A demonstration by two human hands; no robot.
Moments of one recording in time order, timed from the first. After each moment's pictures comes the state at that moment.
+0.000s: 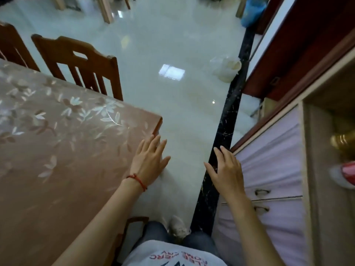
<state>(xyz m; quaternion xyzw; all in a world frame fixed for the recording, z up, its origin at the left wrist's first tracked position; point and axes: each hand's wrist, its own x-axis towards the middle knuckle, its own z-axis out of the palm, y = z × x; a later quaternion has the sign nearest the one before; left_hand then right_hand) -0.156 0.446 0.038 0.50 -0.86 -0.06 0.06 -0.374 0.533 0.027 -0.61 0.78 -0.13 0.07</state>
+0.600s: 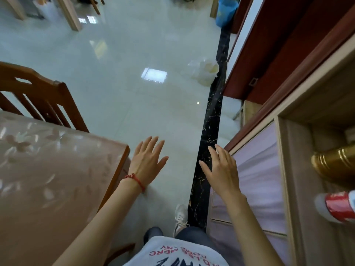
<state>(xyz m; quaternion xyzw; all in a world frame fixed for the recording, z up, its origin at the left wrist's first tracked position) -0.276 0.341 0.019 0.46 -0.88 -0.09 0.04 -0.479 0.446 0.015 -0.58 0.80 -0.13 0.03</state>
